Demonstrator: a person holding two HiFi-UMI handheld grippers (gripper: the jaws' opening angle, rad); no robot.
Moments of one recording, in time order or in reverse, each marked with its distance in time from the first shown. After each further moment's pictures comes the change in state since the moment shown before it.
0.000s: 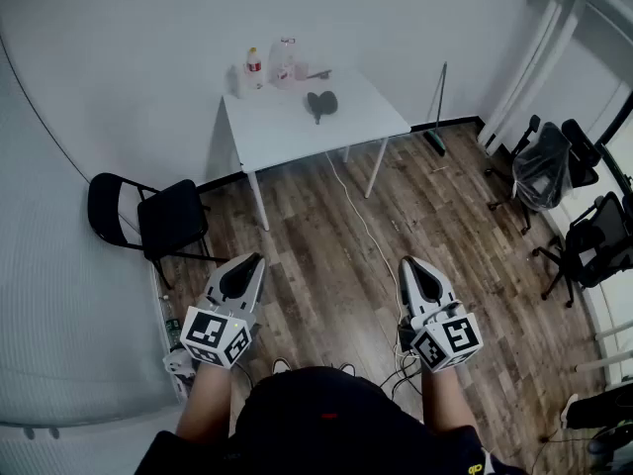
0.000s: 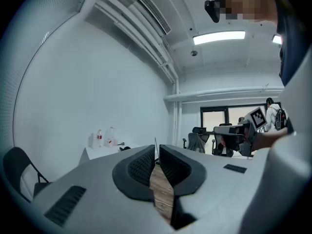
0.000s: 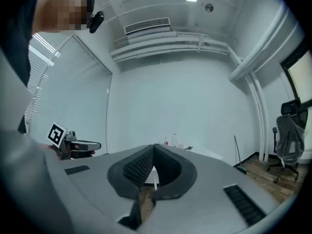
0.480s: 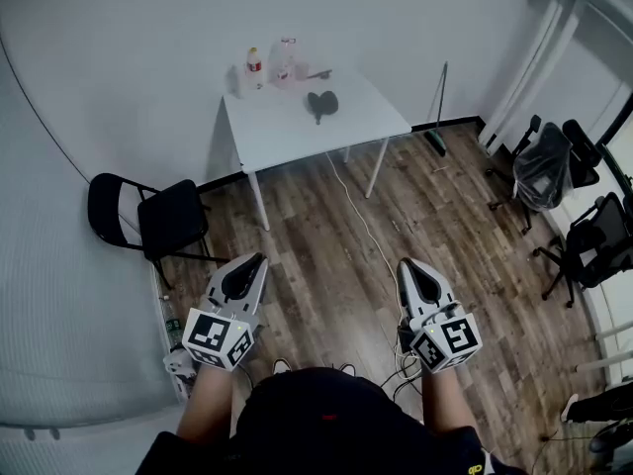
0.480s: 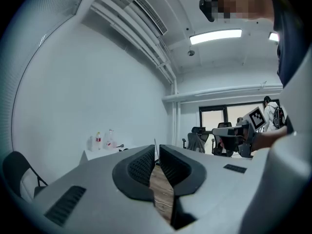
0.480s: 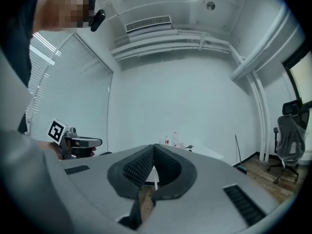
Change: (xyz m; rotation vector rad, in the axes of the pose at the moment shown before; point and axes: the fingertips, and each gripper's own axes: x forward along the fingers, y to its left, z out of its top) left arm 0.001 -0.006 0.005 0.028 -0.008 -0.011; right arm 0.002 0.002 -0.007 -0.003 0.015 0.009
